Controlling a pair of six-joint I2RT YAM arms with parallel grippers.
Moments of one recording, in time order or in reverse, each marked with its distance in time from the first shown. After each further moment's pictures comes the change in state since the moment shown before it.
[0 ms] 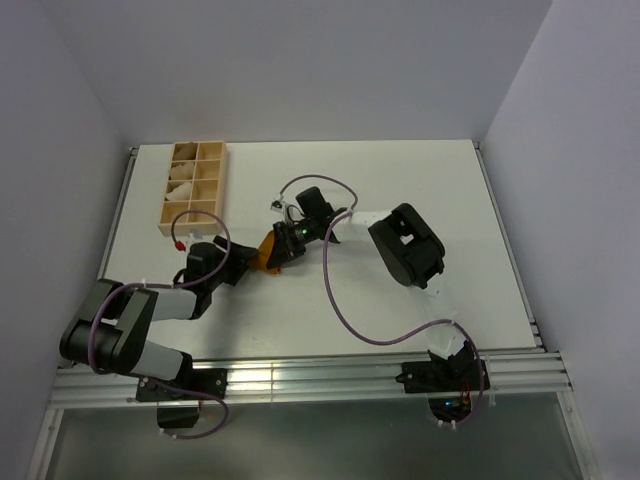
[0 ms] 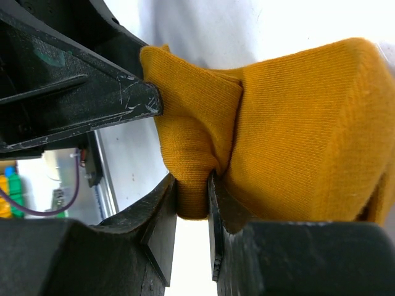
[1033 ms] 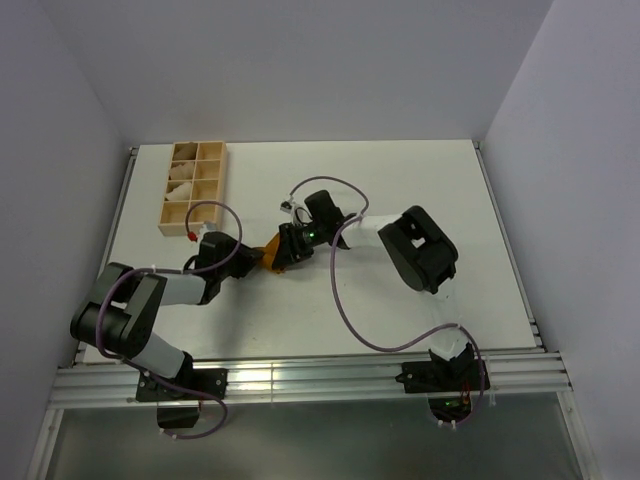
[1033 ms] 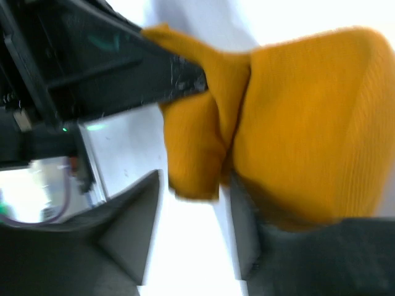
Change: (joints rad) left arm -0.052 0.103 0.134 -0.116 -0.012 0.034; right arm -0.019 -0.089 -0.142 0.106 0.073 0.065
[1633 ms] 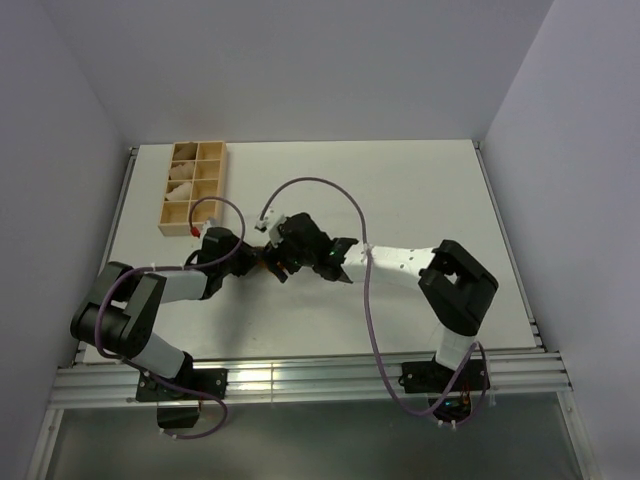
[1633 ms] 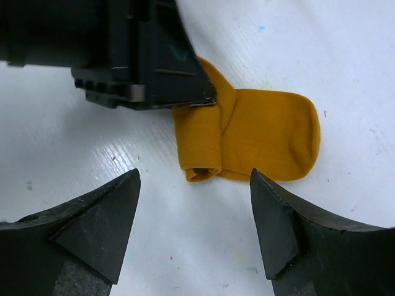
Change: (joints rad) left arm -0.014 0.002 0.056 -0.094 -0.009 0.039; right arm 0.257 -0.401 -0.180 -0.057 0.756 -0.443
